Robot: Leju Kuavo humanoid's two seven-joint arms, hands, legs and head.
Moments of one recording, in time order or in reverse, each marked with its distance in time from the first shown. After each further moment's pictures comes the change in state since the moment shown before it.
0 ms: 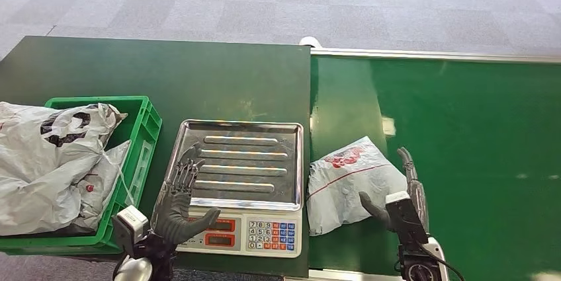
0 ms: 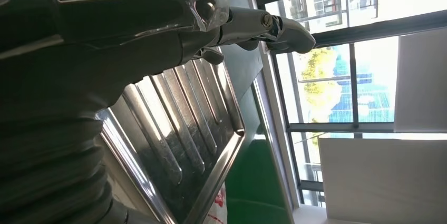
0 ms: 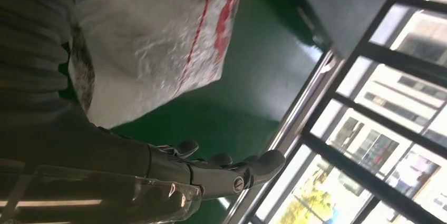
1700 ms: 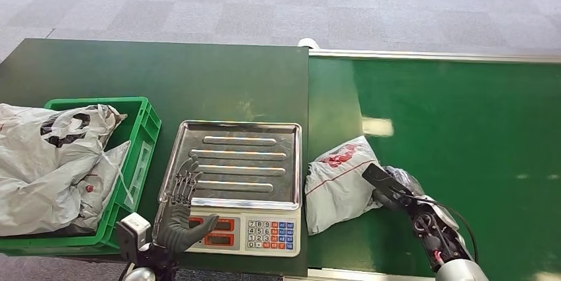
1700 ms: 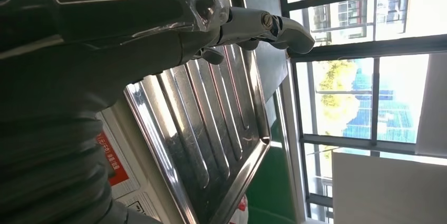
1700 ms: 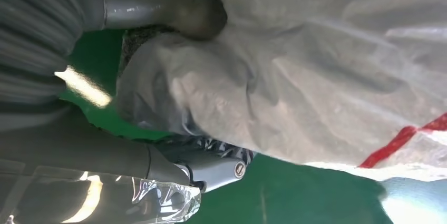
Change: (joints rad) left arm 0.024 0.024 -0.029 0.084 0.075 0.090 -0.022; right arm -0.487 -0.226 0.130 0.833 0.273 0.221 0.208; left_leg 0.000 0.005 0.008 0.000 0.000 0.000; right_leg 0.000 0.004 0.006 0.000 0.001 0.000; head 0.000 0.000
